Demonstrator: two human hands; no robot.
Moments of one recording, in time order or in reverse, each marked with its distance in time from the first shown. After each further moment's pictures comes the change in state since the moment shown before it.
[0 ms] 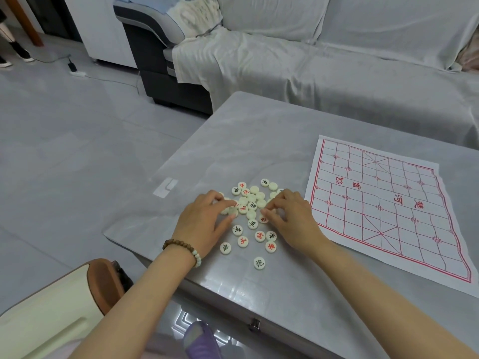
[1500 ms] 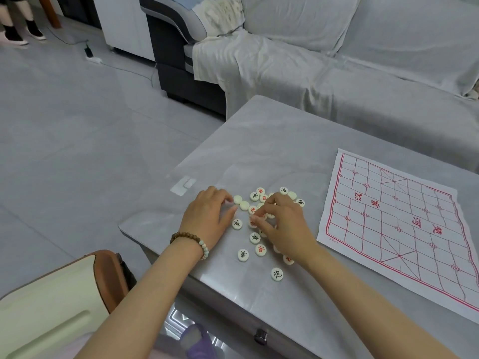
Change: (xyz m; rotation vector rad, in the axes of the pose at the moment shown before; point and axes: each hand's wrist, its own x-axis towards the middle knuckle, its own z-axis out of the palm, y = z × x) left_hand 0.007 -0.025 -0.007 -0.117 0.032 -0.197; right_hand 0.018 -0.039 0.028 0.025 0.011 -0.112
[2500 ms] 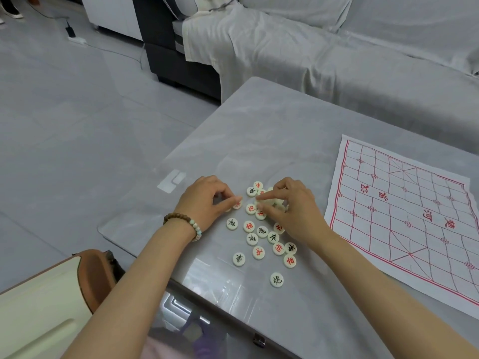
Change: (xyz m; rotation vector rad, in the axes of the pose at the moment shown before) left_hand 0.037 -0.011 0.008 -0.185 -0.126 0.007; right_hand 0.021 0.025 -0.012 0.021 -0.057 0.077
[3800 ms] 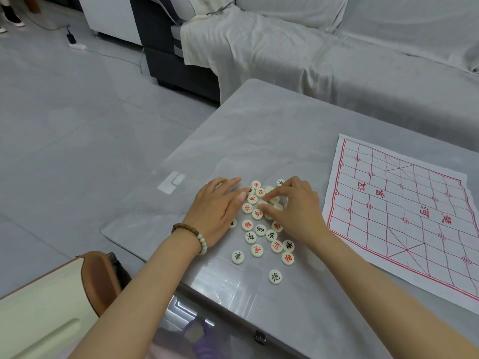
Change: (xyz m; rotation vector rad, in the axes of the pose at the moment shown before) left_hand -0.014 0.012 0.016 0.196 -0.066 0.122; right_hand -0.002 -0.002 -0.001 -0.116 0.066 0.131
